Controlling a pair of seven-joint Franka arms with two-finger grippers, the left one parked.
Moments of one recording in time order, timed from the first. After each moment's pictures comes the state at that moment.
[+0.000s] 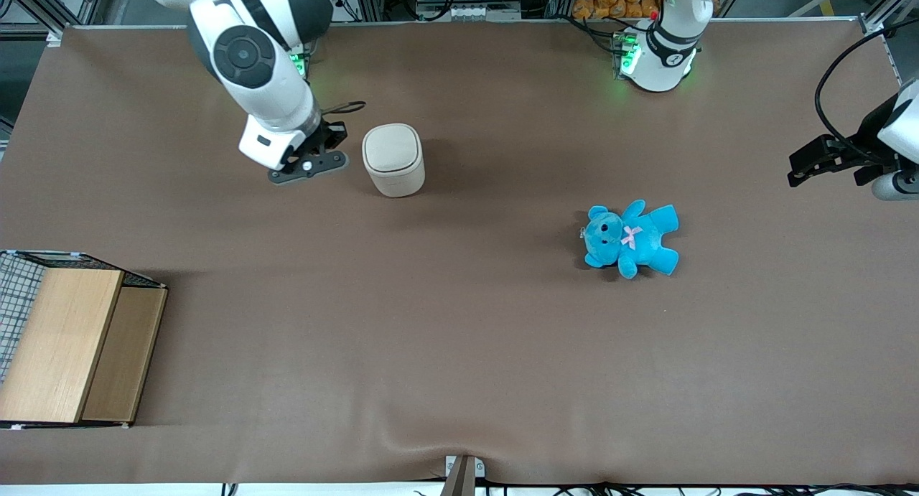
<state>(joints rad) 0.48 -0.02 0.07 -2.03 0.06 1.82 0.24</state>
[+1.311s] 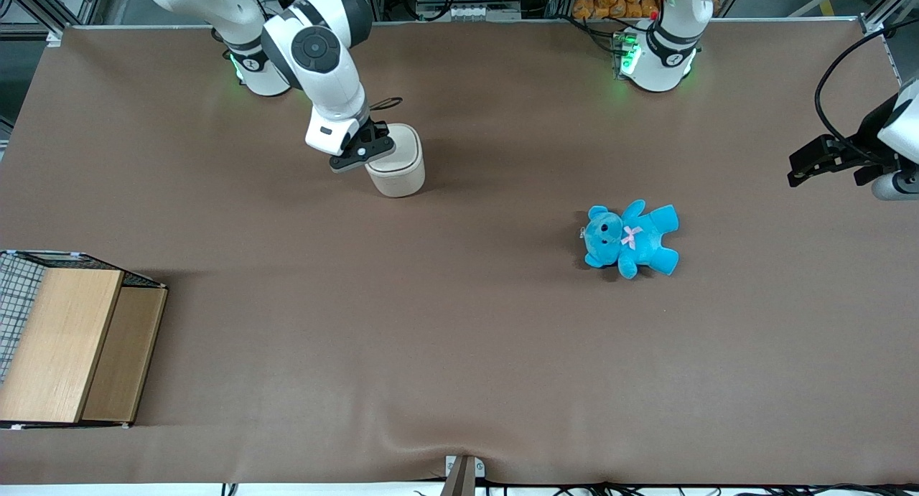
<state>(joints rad) 0.65 -0.03 0.07 -2.34 0.06 2.24 0.30</state>
